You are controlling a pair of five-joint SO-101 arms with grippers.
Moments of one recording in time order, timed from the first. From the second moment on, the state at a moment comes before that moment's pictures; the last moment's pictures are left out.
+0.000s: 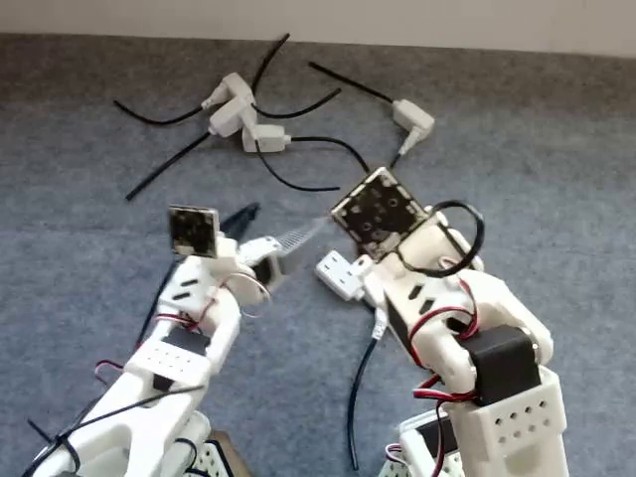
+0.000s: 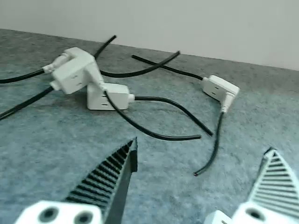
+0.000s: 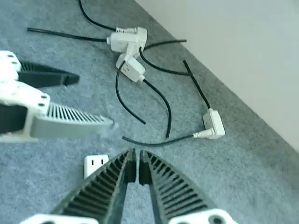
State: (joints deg) left arm 10.7 -41.5 84.7 -20.0 16.7; right arm -24.2 -58.1 30.6 67.4 30.7
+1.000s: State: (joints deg) left arm 16.0 -9.8 27.4 58.0 10.2; right arm 4.8 -58.1 53.3 80.5 24.0
